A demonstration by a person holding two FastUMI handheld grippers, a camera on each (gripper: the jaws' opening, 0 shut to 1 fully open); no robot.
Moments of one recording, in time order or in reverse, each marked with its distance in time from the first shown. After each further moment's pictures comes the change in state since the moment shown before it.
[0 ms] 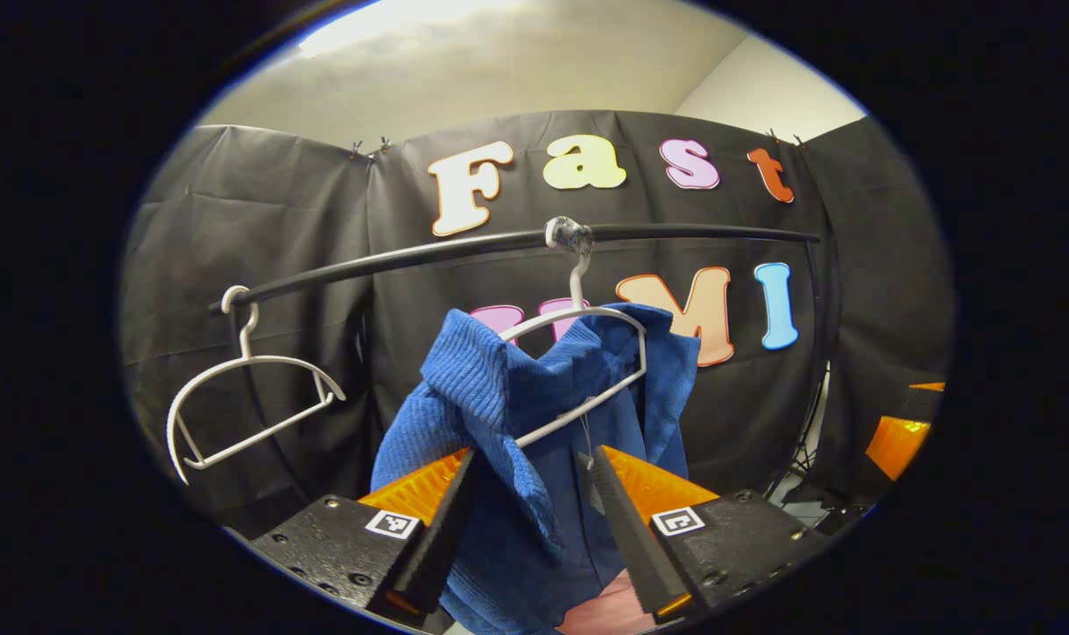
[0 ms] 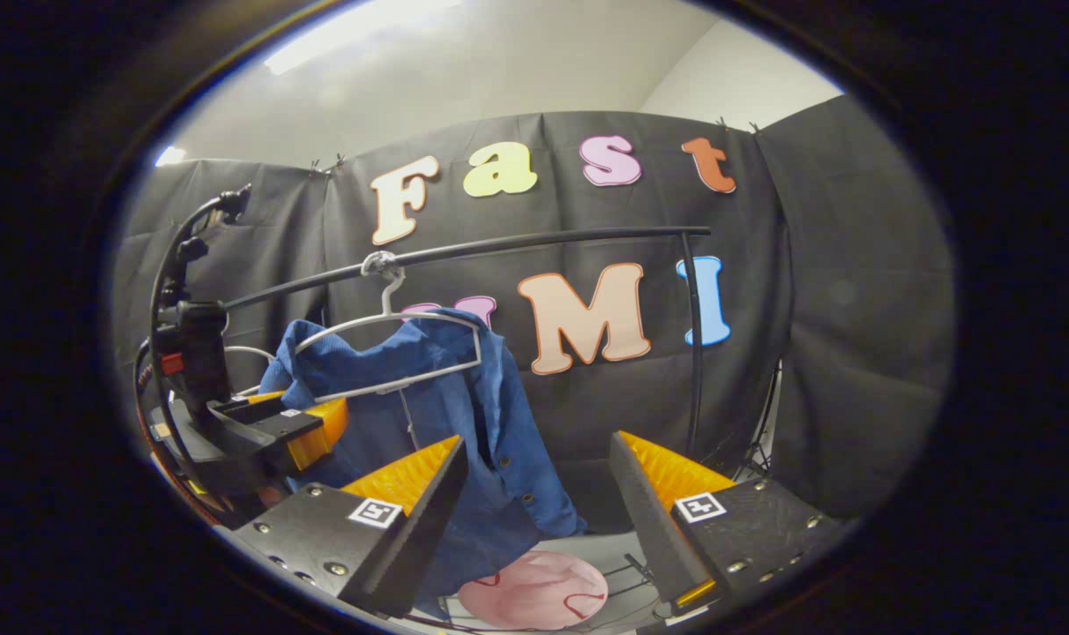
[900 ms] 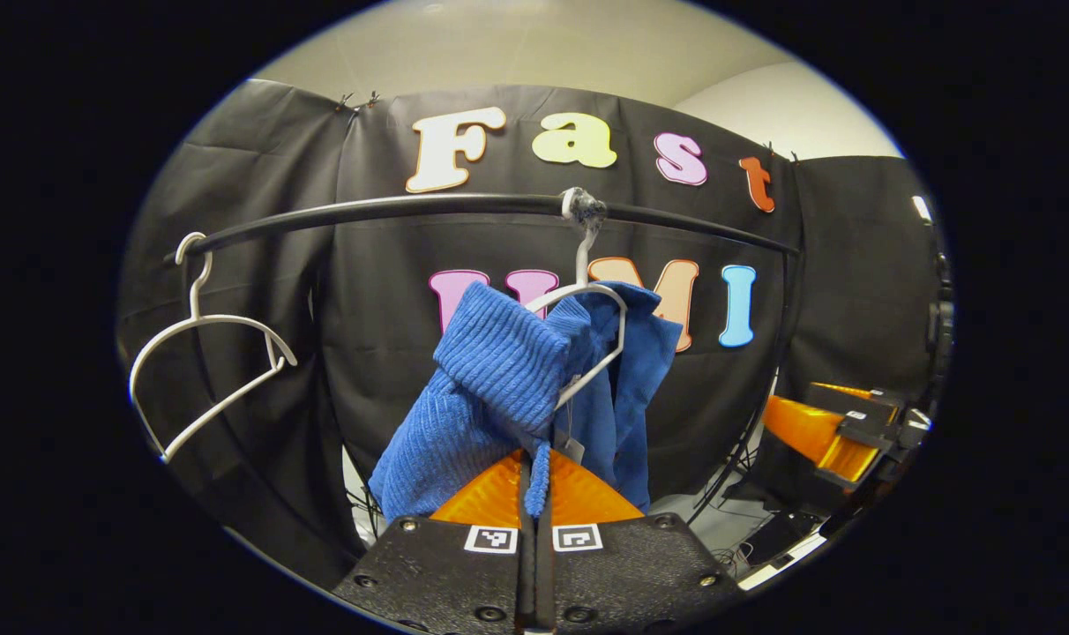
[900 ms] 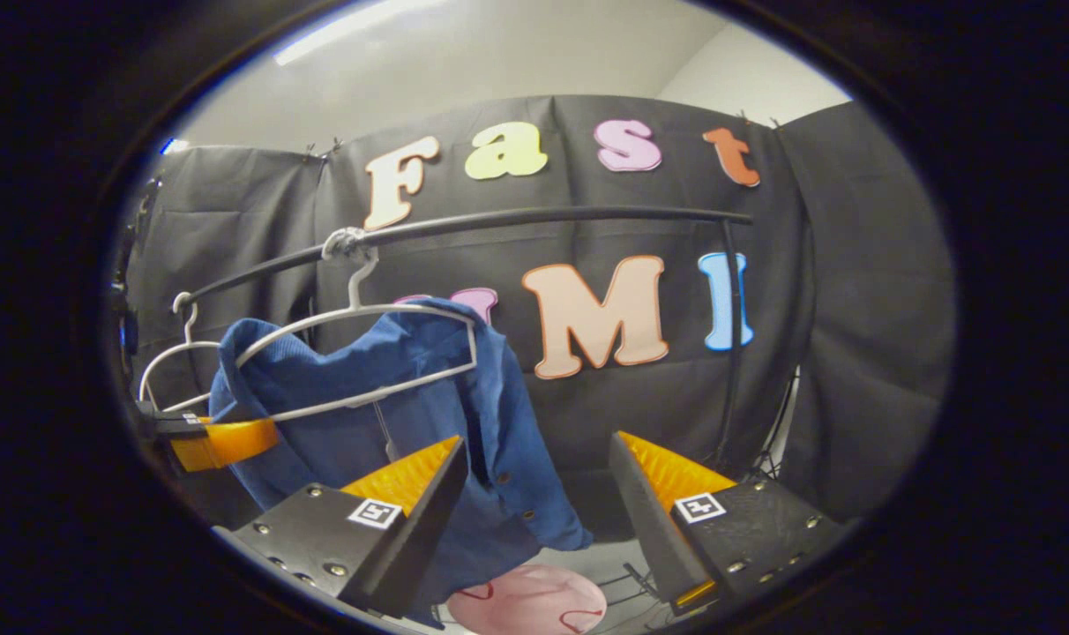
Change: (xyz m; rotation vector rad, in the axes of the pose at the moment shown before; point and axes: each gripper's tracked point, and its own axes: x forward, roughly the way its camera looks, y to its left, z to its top) left arm -0.008 -0.001 -0.003 -0.123 0.090 -0.175; right arm 0.113 0.024 -0.008 -0.050 0.053 0.062
